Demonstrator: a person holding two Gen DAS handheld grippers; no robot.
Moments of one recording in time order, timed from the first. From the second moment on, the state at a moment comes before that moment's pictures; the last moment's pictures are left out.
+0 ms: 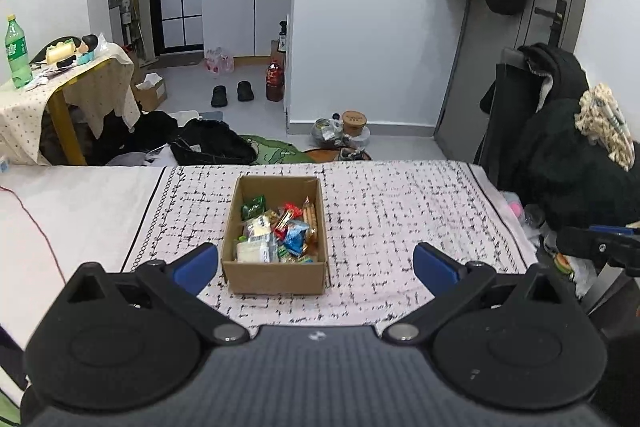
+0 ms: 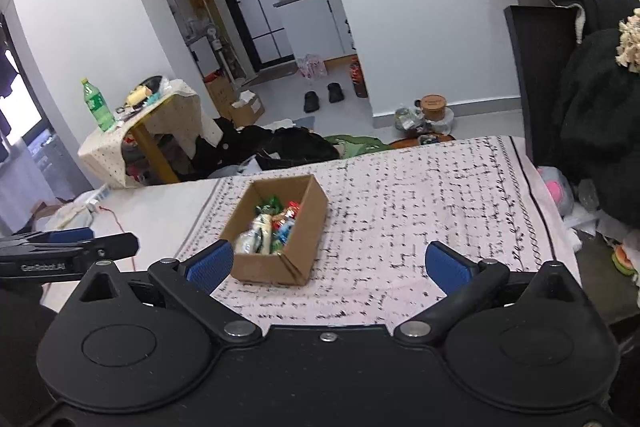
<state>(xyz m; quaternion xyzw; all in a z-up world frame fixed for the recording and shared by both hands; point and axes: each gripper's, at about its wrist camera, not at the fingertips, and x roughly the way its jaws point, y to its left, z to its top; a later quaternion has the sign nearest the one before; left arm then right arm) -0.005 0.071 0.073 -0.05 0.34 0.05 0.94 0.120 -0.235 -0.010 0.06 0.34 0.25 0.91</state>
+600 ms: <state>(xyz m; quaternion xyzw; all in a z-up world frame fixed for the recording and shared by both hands) -0.018 0.085 0.051 -0.08 0.35 0.05 0.93 0.091 -0.230 -0.023 0.03 0.34 0.22 0.92</state>
